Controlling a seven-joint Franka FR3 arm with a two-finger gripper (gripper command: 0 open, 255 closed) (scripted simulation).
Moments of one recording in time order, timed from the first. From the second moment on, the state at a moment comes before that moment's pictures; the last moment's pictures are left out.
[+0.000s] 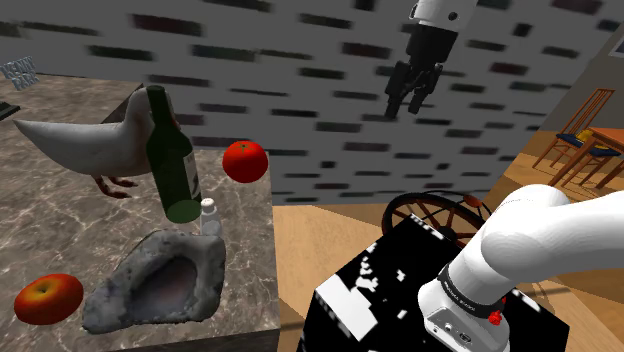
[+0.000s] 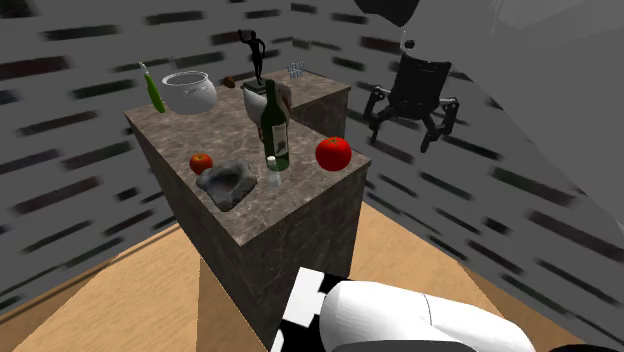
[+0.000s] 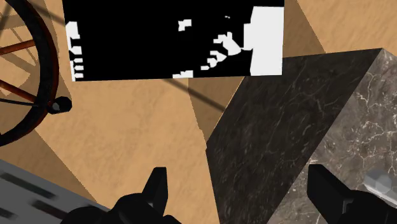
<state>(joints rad) 0.01 -0.80 0.06 -2.34 0.12 1.53 0.06</state>
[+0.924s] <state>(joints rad) 0.07 -0.55 0.29 -2.33 0.24 1.80 0.26</state>
